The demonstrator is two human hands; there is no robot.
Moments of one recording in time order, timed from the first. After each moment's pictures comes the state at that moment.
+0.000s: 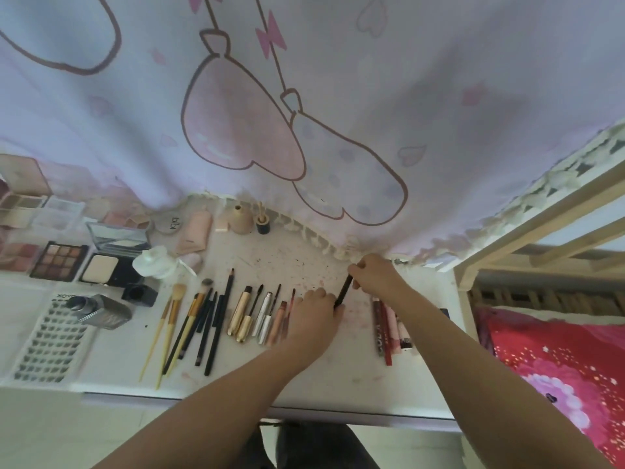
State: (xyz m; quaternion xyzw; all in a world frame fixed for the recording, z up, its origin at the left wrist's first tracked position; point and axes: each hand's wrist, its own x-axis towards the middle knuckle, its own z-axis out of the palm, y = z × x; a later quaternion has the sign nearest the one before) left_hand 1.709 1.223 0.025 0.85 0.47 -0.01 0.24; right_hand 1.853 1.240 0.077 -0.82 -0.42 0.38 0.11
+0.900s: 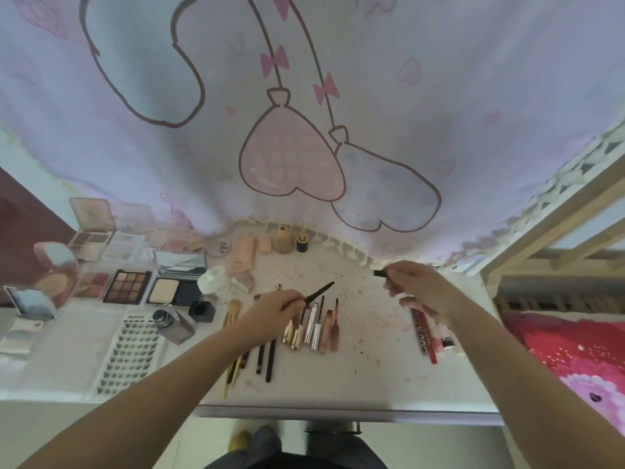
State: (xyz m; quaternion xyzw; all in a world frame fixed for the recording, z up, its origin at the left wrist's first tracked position) left_hand 1.551 1.282 0.092 0.79 0.43 0.01 0.44; right_hand 1.819 1.194 0.136 -0.70 -0.30 0.53 0.38
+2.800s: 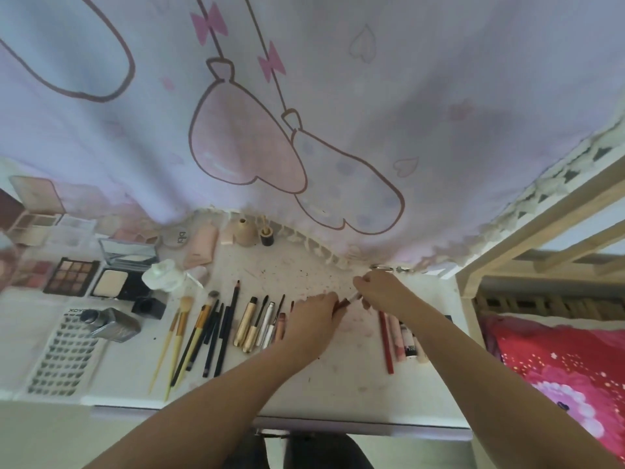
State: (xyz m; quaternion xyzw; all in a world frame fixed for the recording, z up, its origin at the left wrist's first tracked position) left_hand 1.700 1.233 0.045 0.86 0.43 0.03 0.27; right_hand 1.856 1.228 0.082 -0.79 -0.46 0.40 0.07
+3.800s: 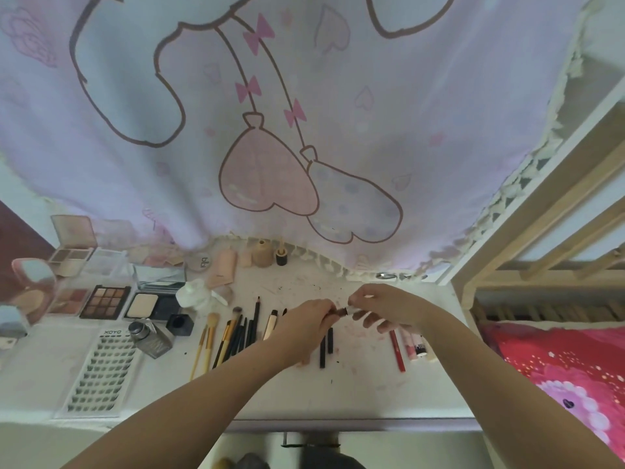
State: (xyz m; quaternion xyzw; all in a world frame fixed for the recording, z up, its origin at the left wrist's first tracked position) left_hand 1.634 1.238 0.100 0.88 0.37 0.04 0.31; right_hand 1.816 1.187 0.140 -0.72 -0.37 0.56 0.20
